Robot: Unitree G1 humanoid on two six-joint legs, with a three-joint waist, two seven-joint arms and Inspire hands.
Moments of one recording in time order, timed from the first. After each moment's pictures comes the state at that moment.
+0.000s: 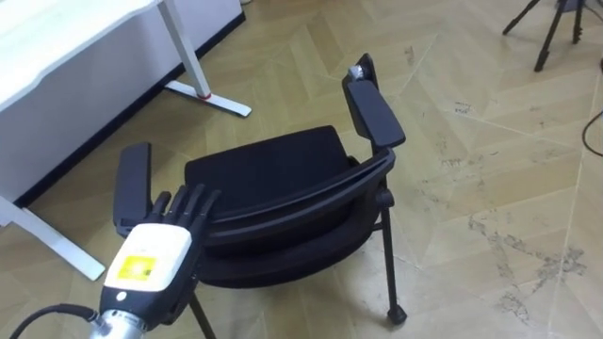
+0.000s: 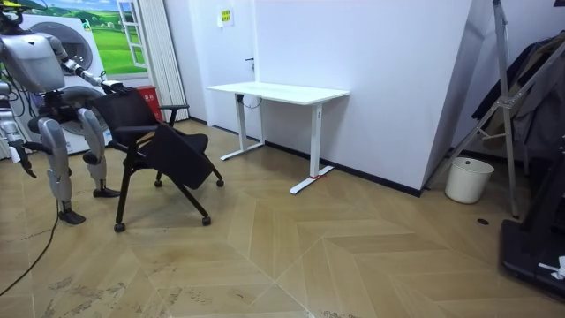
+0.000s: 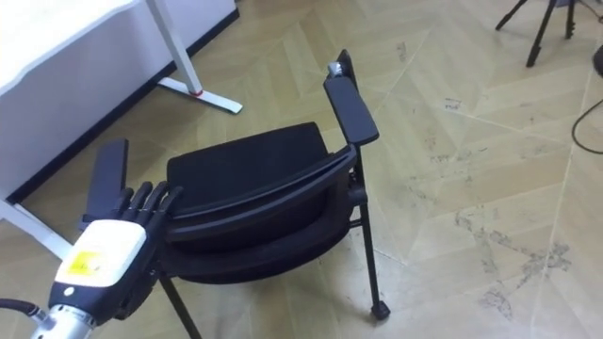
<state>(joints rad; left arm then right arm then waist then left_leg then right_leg) 0.39 0.54 -0.22 -0.02 1.01 -0.10 0.30 0.08 -0.32 -0.11 1.36 0.28 -0.09 0.04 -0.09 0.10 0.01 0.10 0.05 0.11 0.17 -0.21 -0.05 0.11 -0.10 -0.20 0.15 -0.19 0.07</state>
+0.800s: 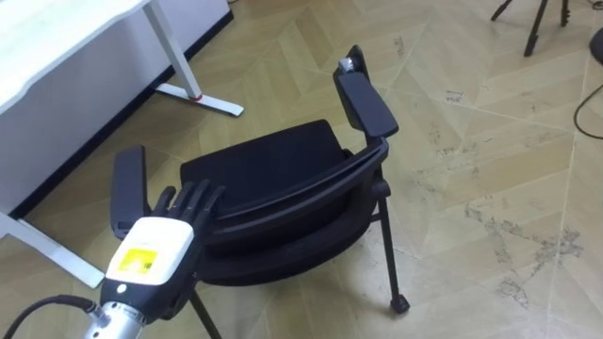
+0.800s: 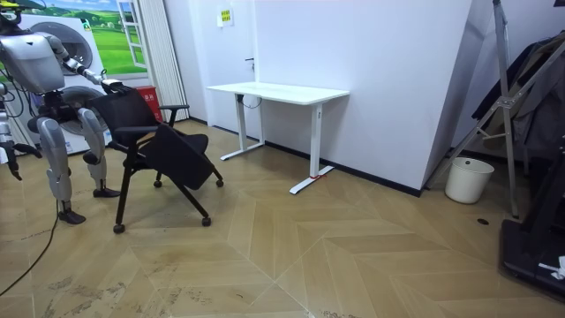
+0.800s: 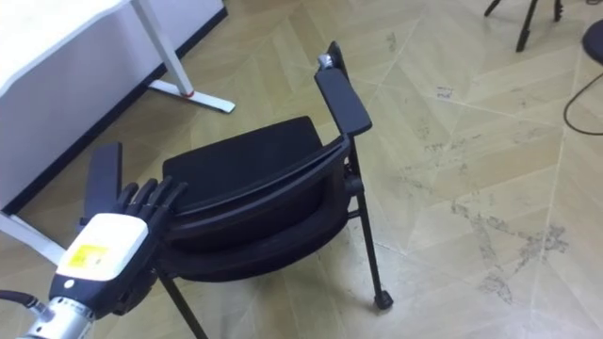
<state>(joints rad) 0.37 0.54 -0.18 0.00 1.01 -0.18 0.29 0.13 -0.35 -0.15 1.37 0.16 -0.12 -0.02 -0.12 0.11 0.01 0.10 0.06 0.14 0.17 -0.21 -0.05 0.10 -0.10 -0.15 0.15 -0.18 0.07</state>
